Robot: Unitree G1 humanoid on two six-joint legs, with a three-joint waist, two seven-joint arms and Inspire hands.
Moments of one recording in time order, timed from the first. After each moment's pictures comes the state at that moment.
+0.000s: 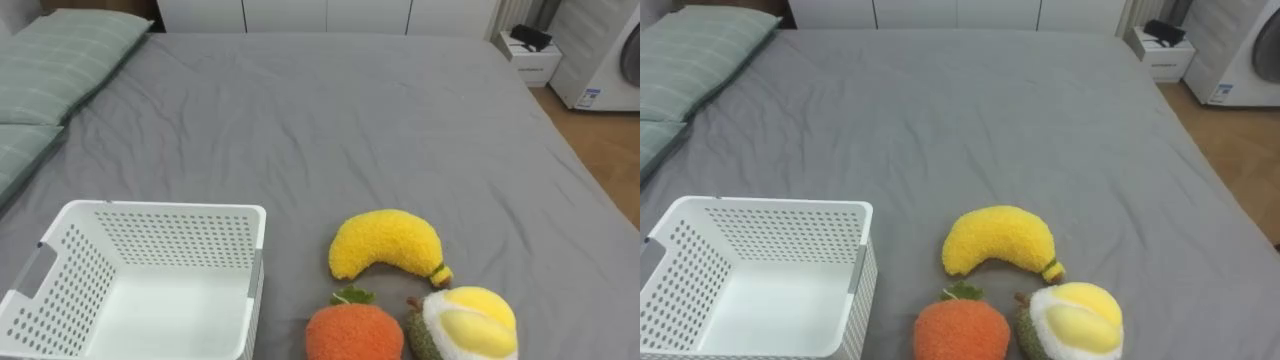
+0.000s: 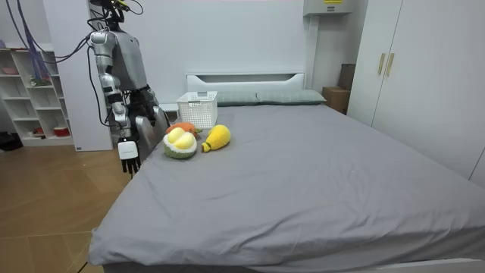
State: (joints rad) left arm 0.23 0.15 0.10 1.08 0.15 0.21 0.14; right arm 0.14 -0.22 0.06 1.25 -0.20 0.20 0.05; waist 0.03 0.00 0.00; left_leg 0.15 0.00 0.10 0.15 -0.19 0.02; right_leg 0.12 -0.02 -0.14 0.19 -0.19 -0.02
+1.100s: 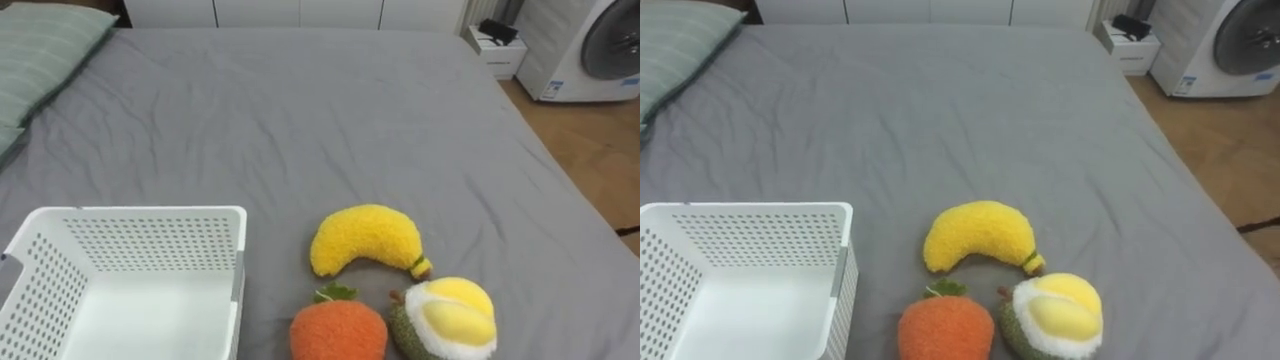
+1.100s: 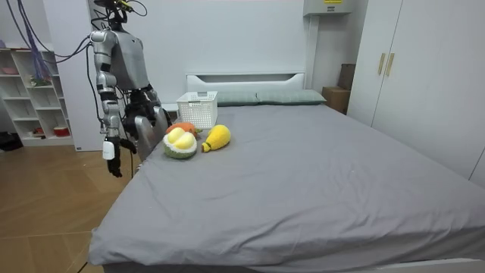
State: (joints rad) left arm 0.26 0.17 0.31 1.04 0.12 0.19 0.16; right arm 0.14 -0.27 -0.36 1.26 0.24 0.19 -0.13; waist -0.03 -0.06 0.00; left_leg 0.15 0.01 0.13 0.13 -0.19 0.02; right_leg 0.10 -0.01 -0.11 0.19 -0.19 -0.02
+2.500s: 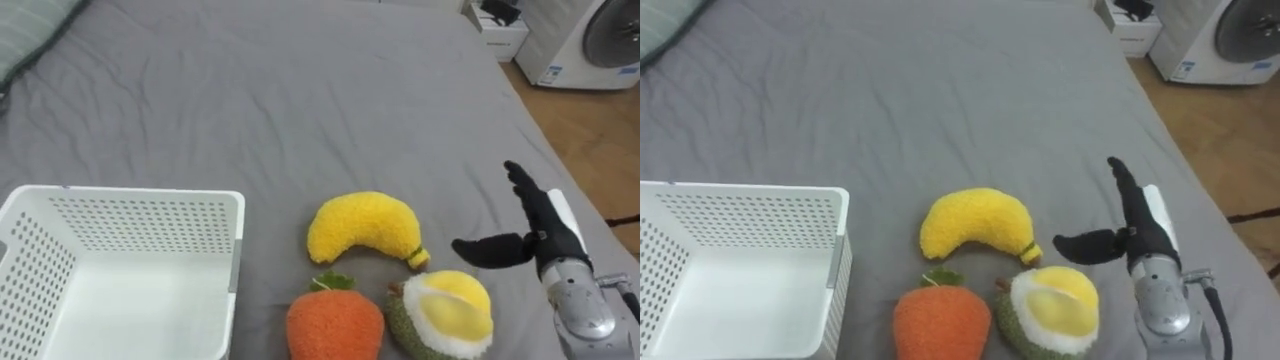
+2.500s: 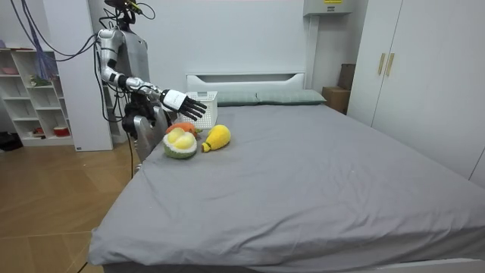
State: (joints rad) left arm 0.26 0.19 0.22 1.03 0.09 0.12 0.16; right arm 0.07 -0.34 -0.06 0.23 -0.27 0.13 0.05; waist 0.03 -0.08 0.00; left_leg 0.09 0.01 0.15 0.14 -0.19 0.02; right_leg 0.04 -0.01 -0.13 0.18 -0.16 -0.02
